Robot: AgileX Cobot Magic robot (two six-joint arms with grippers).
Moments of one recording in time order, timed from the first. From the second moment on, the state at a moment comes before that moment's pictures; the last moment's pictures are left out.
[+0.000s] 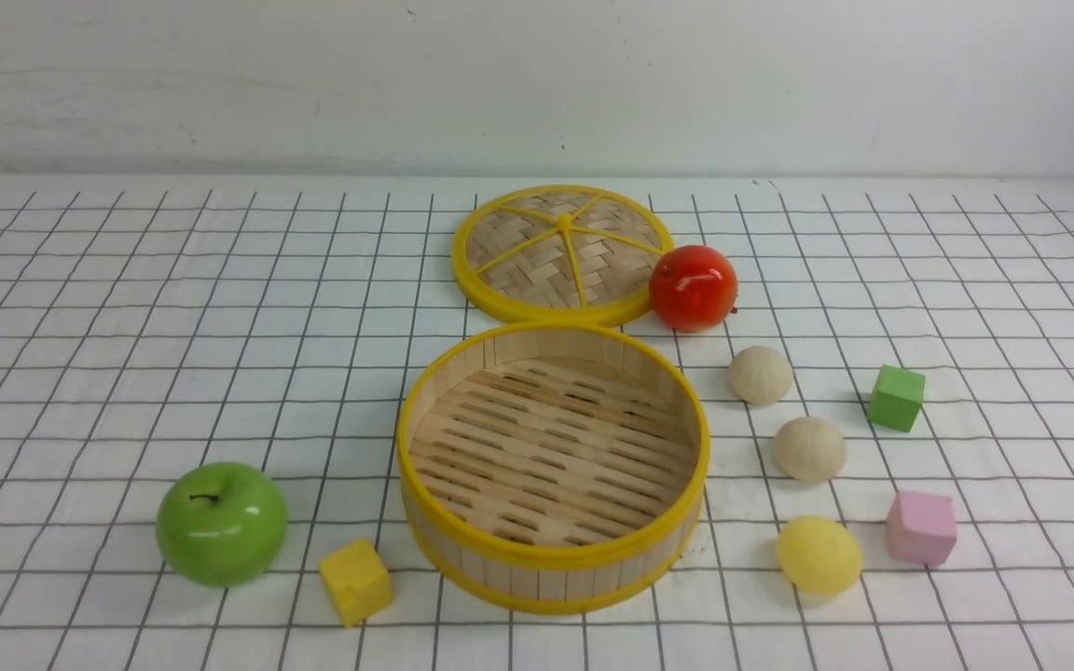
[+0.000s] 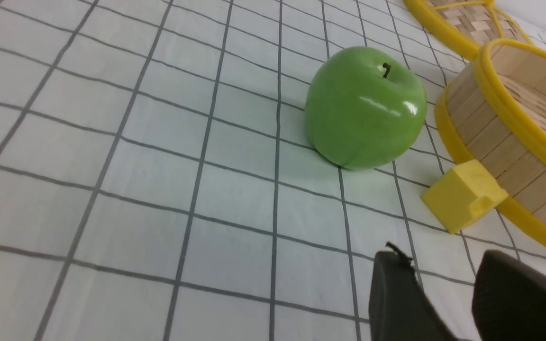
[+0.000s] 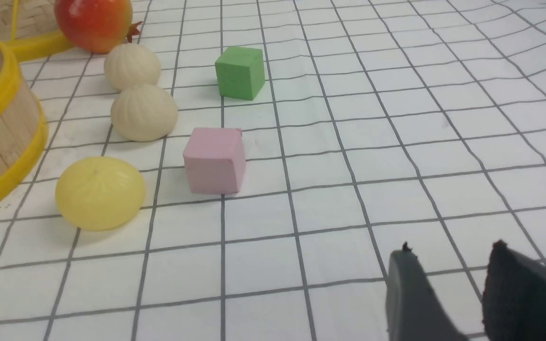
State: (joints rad) right arm -0.01 -0.01 0.02 -0.17 0.39 0.23; left arm -0.17 -0.01 0.03 0.04 0.39 -0.48
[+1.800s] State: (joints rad) right arm -0.01 1.00 -0.76 0.03 0.51 0.26; left arm -0.17 -0.01 0.03 0.04 0.39 -0.48
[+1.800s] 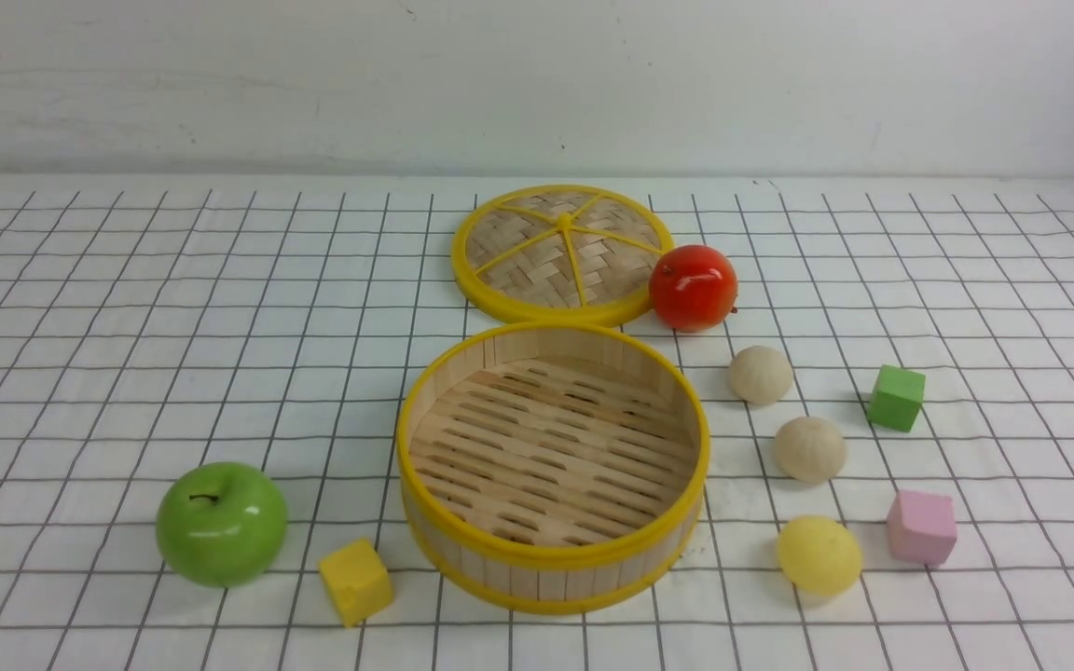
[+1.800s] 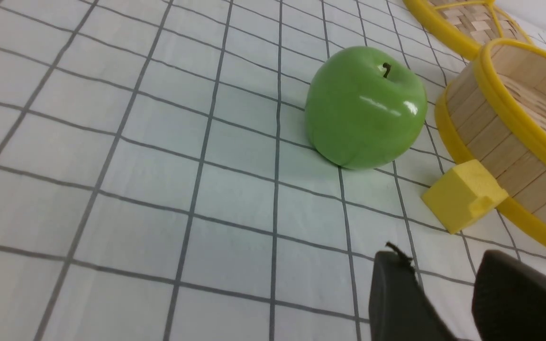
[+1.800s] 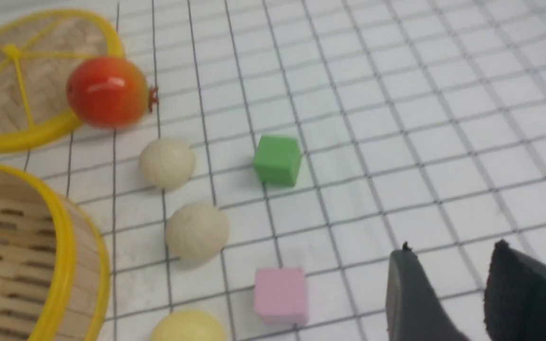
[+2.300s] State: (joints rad) right arm 0.23 1.56 -1.07 0.28 0.81 -0.11; left arm -0.17 -0.01 0.03 0.04 0.39 -0.48
